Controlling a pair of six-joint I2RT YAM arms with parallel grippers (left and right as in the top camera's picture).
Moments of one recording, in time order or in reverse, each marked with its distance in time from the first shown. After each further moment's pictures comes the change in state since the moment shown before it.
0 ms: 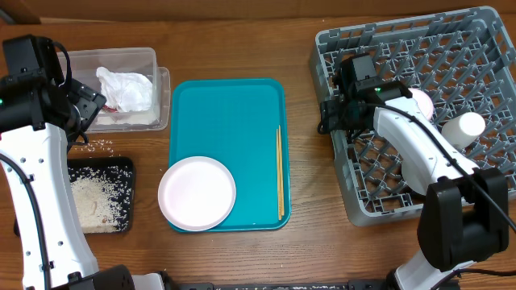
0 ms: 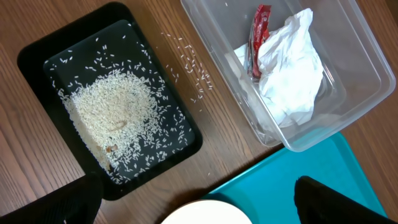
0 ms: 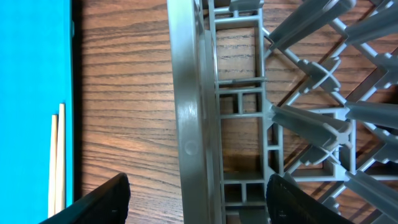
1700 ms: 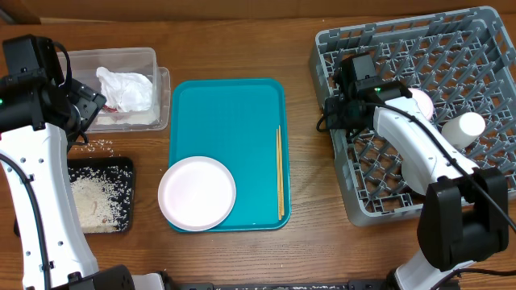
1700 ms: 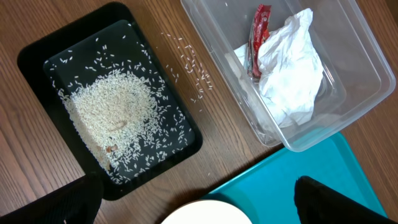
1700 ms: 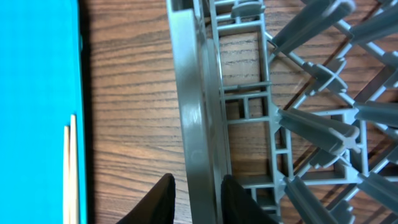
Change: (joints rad) left arm 0.000 0.000 0.000 0.000 0.000 0.000; right arm 0.000 0.001 0.000 0.025 -0.016 0.062
